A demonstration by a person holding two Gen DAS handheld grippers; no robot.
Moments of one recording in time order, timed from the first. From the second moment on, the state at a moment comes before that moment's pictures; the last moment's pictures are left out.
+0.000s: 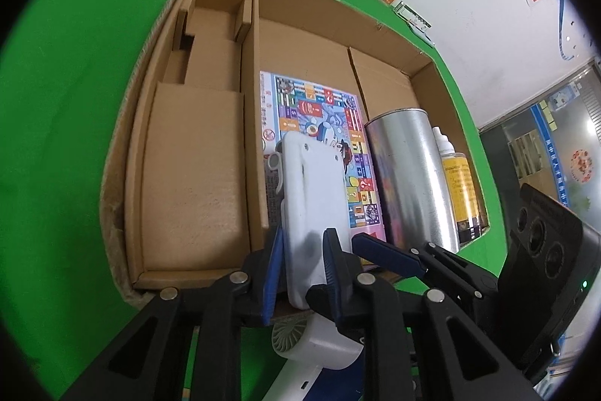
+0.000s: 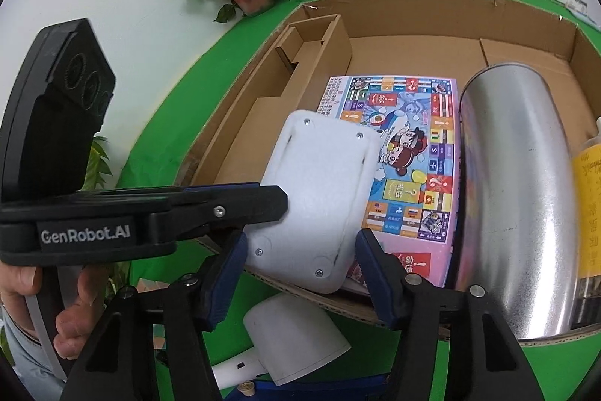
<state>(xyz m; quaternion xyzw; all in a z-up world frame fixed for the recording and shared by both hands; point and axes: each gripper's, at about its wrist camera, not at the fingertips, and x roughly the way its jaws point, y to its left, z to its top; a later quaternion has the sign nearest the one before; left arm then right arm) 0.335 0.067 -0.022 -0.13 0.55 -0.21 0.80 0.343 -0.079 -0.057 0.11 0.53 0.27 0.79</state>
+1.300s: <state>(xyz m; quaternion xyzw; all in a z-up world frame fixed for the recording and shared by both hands) 0.165 0.007 -0.055 0.04 0.48 -0.21 0.85 0.116 -0.186 -0.080 0.11 0.46 0.28 0.84</state>
